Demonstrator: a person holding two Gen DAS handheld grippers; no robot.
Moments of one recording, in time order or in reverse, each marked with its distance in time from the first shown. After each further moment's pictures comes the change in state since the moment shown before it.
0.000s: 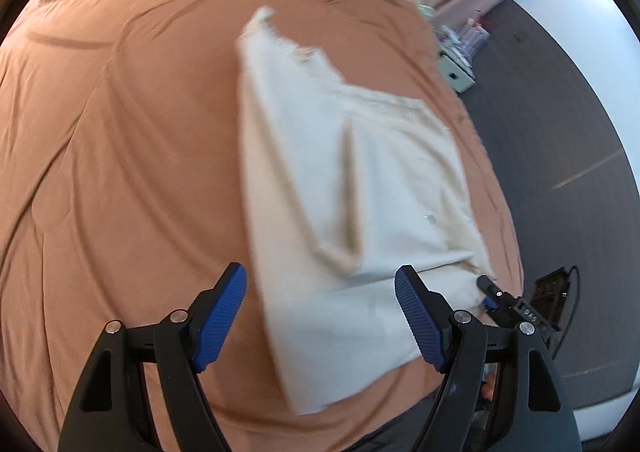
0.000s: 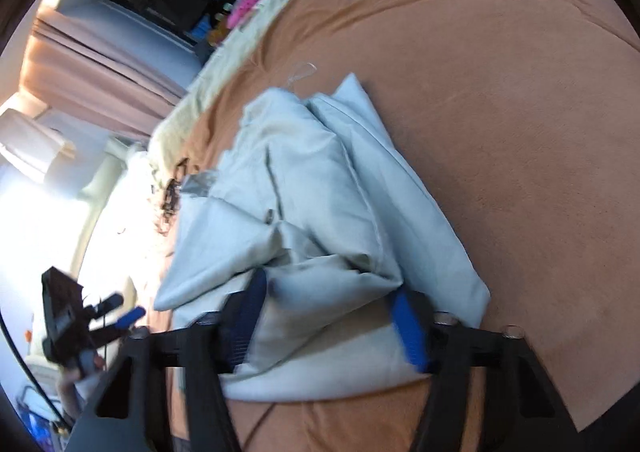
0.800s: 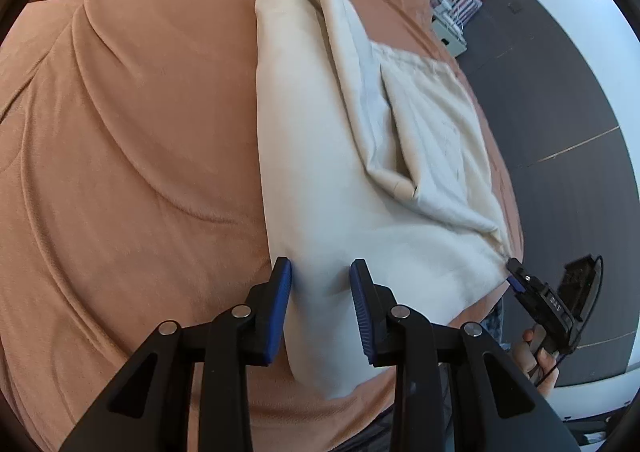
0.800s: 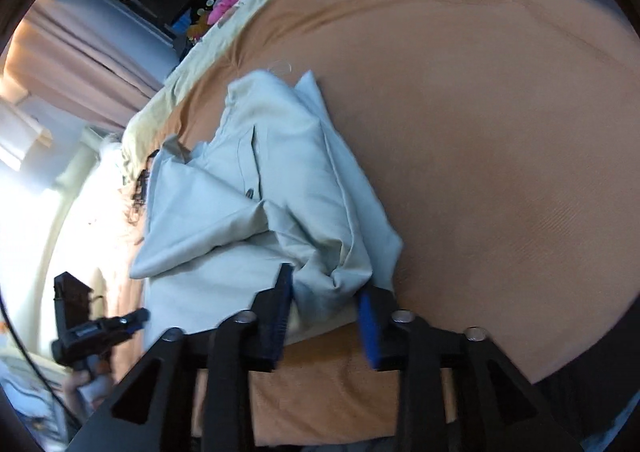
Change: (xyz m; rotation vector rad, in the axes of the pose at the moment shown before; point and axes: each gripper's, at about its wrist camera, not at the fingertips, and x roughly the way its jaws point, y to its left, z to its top) left arm 0.044 -0.011 -0.017 0.029 0.112 -0.062; right arm -0.053 0.001 -0.027 -0.092 -0.069 -0.202
